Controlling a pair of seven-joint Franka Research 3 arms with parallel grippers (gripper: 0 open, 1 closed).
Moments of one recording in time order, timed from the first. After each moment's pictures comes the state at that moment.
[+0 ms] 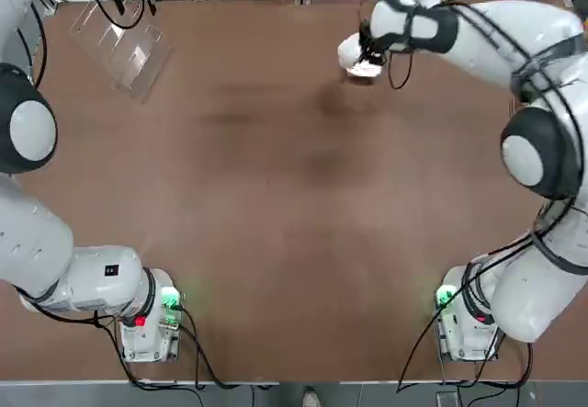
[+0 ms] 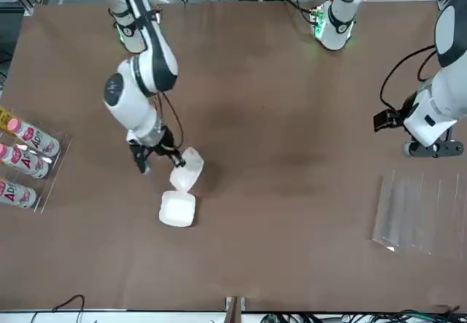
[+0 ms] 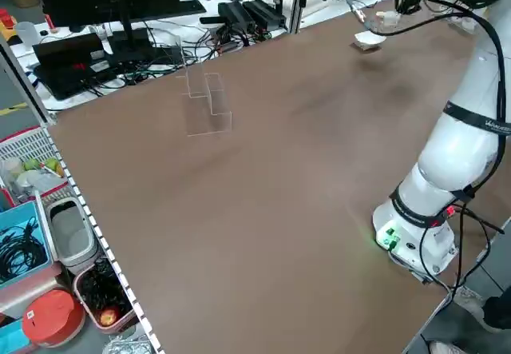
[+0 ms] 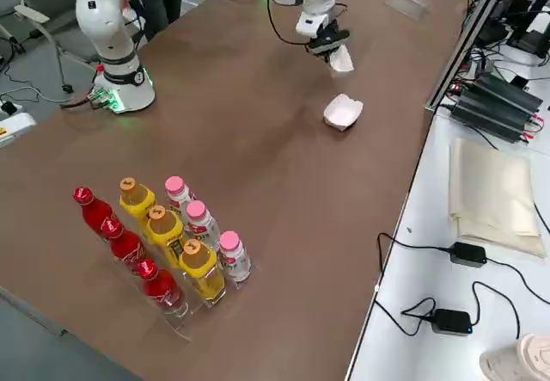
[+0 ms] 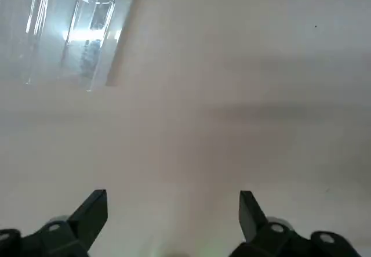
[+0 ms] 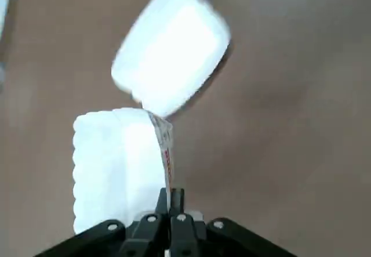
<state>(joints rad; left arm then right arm) 0.06 0.17 -0.17 -1.55 0.04 1.56 -0.10 0.74 0.28 -0.36 -1.98 0.53 2.48 1.08</state>
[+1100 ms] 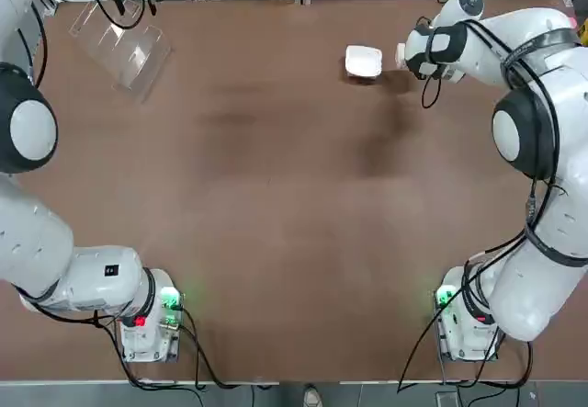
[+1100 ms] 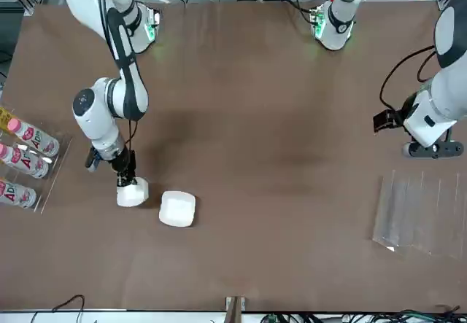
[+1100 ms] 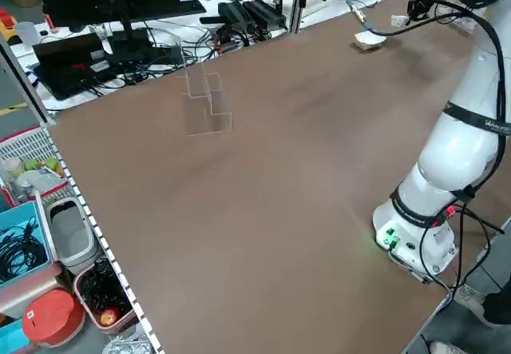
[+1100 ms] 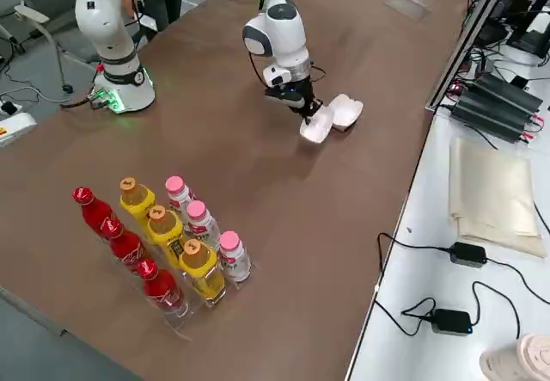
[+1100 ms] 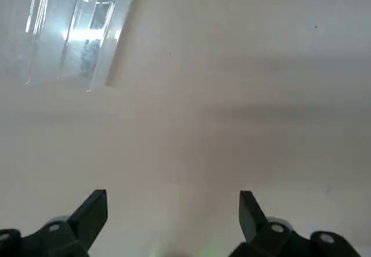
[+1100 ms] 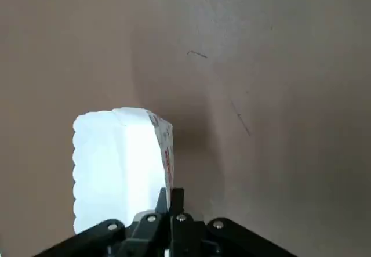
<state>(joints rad) 0.06 0.17 -0.17 -1.55 0.04 1.57 -0.11 0.73 0.40 -0.54 -2.17 0.53 2.78 1.44</state>
